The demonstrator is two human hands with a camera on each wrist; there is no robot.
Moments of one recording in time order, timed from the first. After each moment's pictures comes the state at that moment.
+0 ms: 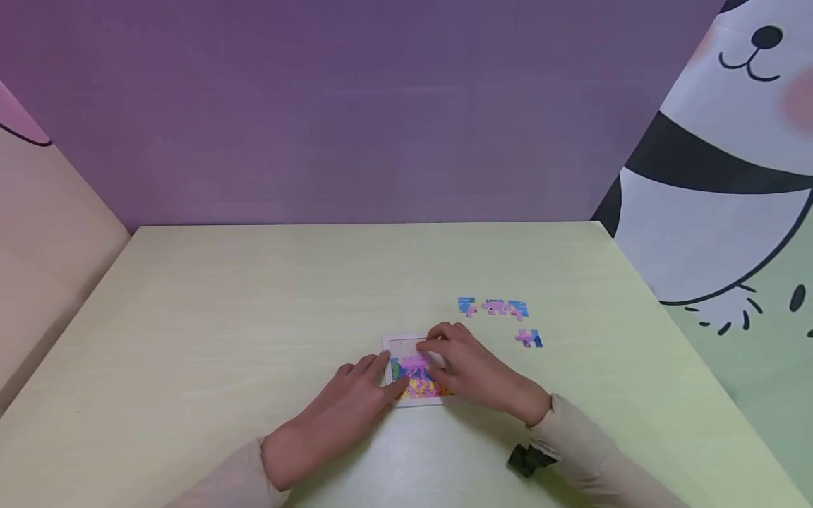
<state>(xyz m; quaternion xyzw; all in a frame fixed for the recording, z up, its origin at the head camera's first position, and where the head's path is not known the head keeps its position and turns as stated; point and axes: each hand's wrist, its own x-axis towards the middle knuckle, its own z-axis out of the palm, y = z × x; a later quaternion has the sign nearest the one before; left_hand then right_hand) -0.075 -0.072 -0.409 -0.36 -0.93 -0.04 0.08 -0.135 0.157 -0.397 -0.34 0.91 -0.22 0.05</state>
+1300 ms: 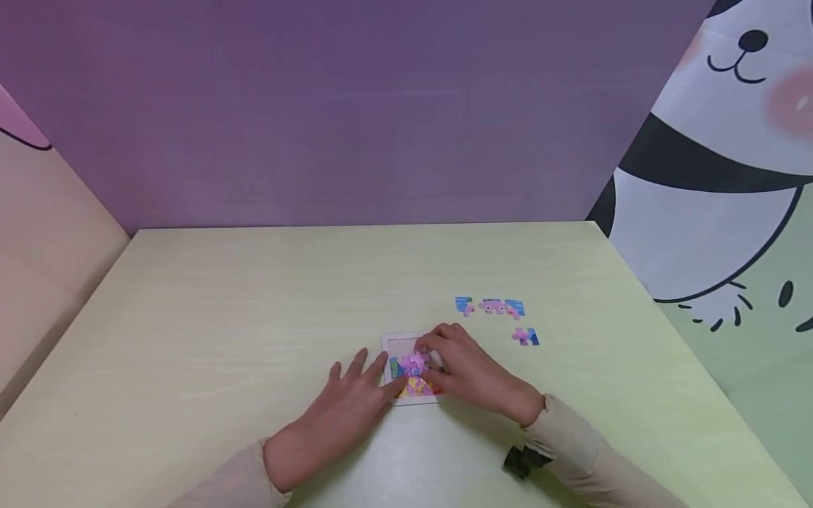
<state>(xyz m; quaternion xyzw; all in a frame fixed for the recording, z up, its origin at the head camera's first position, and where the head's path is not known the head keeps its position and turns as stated) -0.069 -0.069 -0.407 -0.30 -0.95 -0.05 0.04 -0.128 0.152 -0.397 -0.30 0.92 -0.23 0.05</state>
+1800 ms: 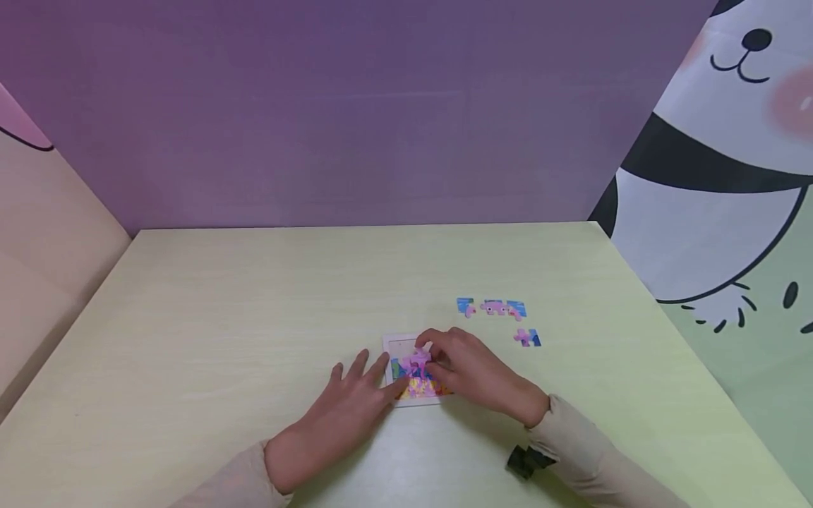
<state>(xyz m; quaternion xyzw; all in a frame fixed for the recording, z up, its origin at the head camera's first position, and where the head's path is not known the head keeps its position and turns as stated) -0.069 -0.069 -0.409 -0.30 -0.95 -0.05 0.05 -0.131 0.153 -0.391 -0.30 0.91 -0.28 0.07</state>
